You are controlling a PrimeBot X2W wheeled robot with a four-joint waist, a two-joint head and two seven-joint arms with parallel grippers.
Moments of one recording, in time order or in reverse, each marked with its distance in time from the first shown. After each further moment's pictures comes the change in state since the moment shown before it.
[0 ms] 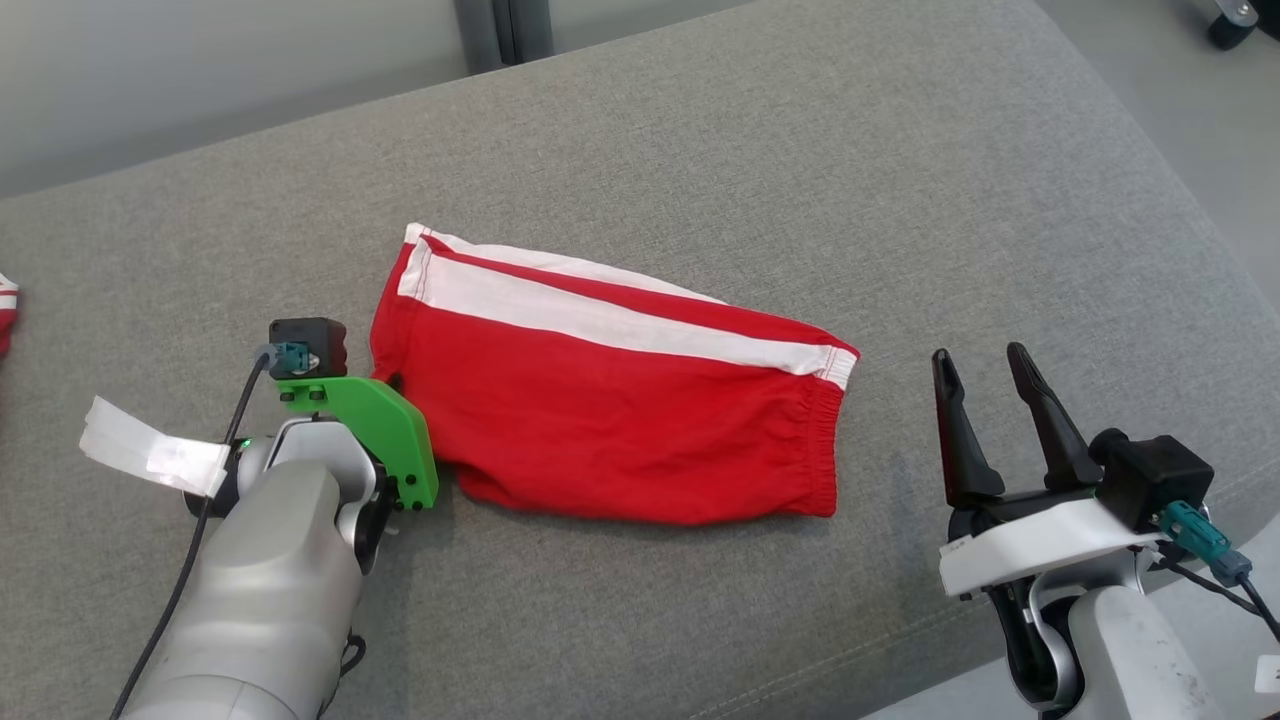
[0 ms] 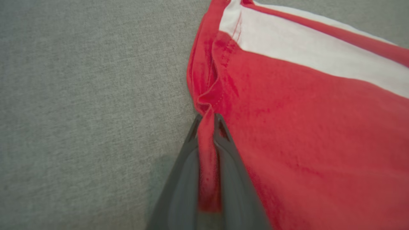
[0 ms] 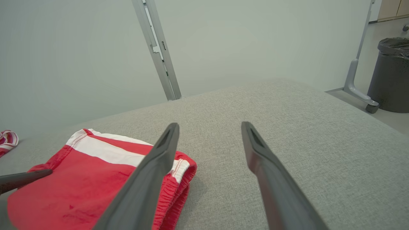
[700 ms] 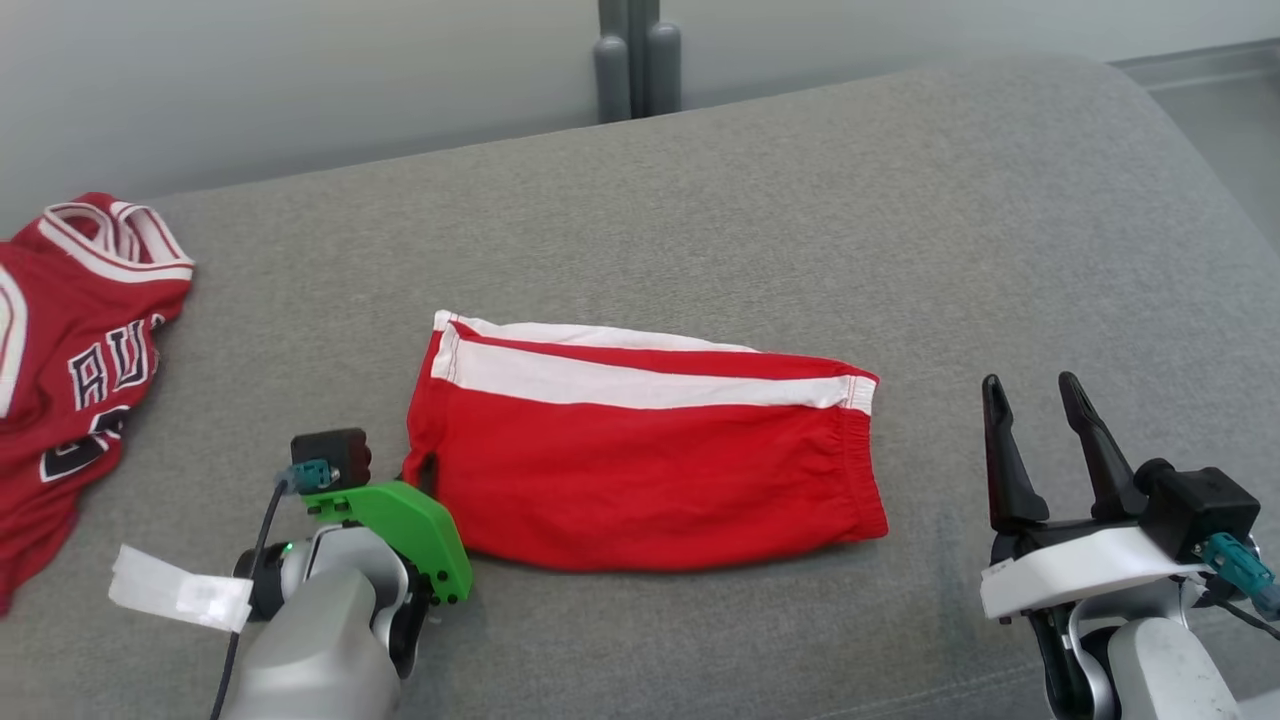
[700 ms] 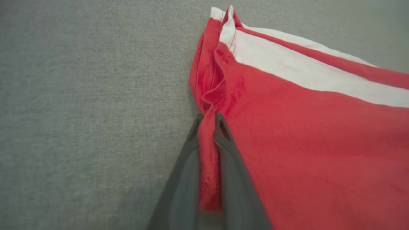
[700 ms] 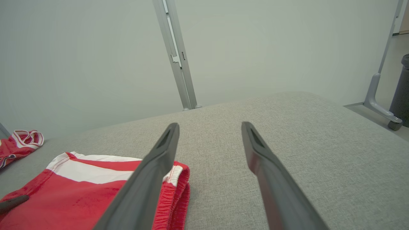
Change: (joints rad) left arm 0.145 -0.034 0.011 -0.021 -0.075 -0.020 -0.163; right arm 0.063 0.000 -0.070 -0.028 -0.024 0.000 0.003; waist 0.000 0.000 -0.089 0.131
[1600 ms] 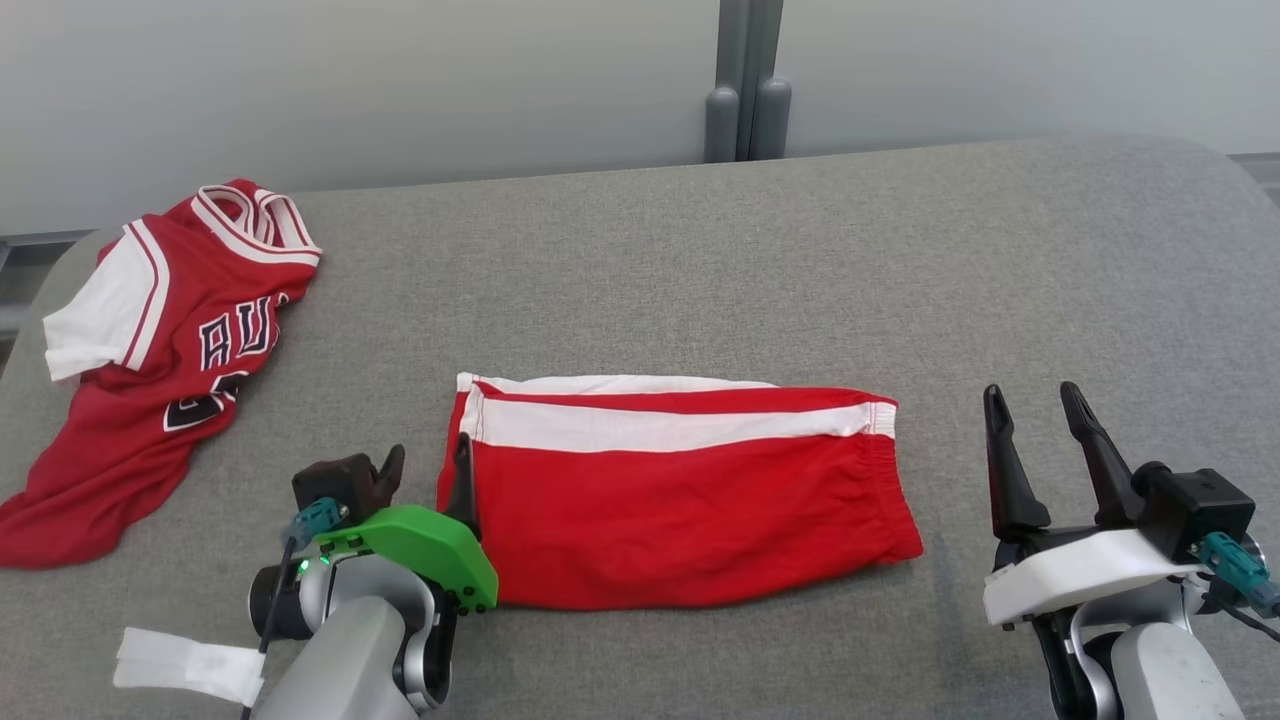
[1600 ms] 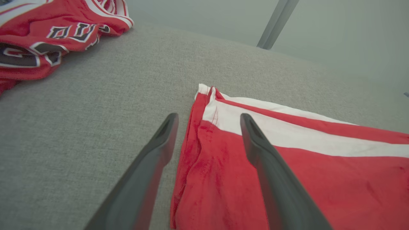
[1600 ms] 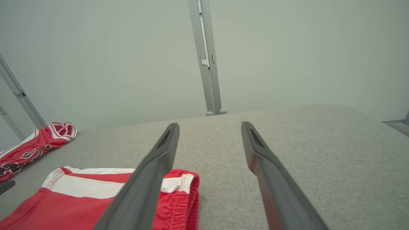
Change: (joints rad) left arm 0.226 0.038 -0.037 -0.415 -0.080 0.182 -0.075; right arm 0.011 0.000 -0.018 -0.002 -0.025 0.000 0.033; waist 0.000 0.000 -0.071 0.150
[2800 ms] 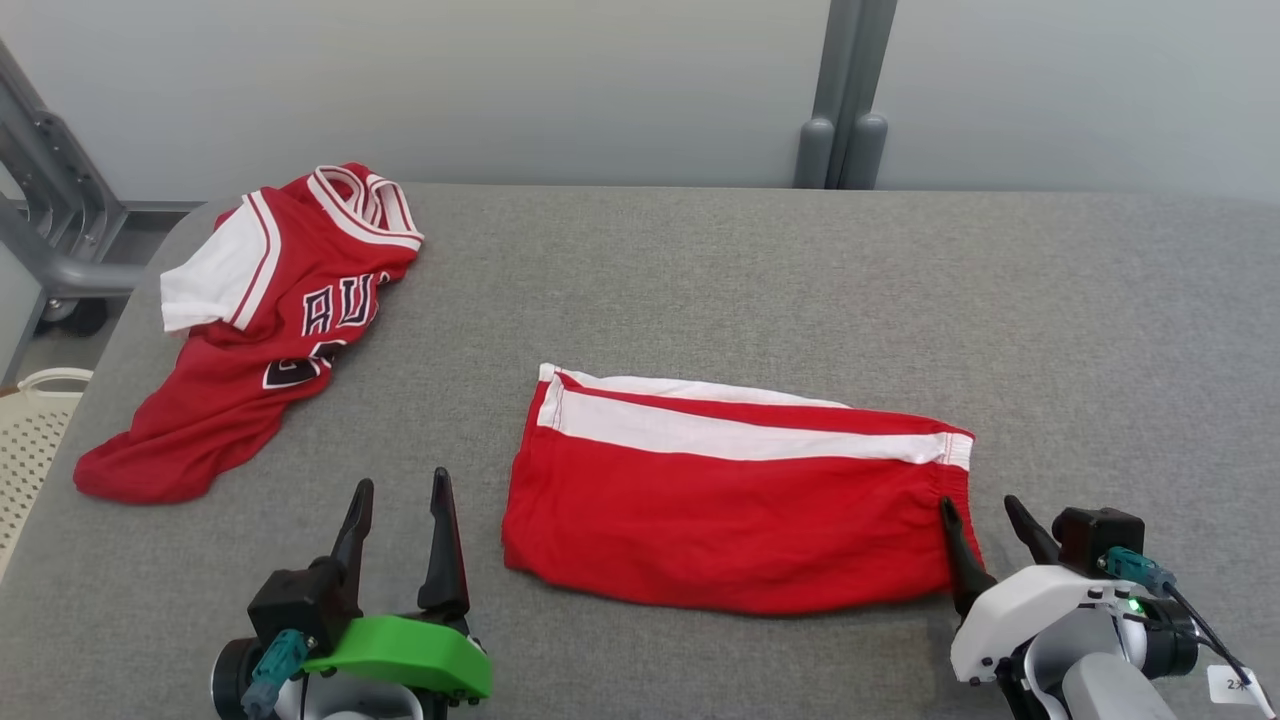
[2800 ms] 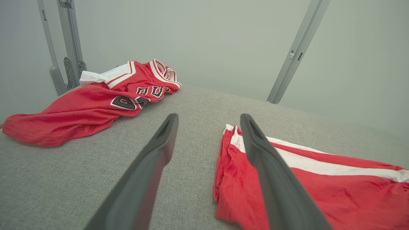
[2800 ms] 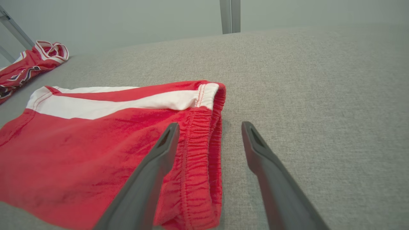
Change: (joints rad) left arm 0.398 0.011 0.208 -0.625 0.291 0.049 -0.002; right arm -0.099 0.001 0.014 0.442 -0.014 0.000 0.042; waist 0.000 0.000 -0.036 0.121
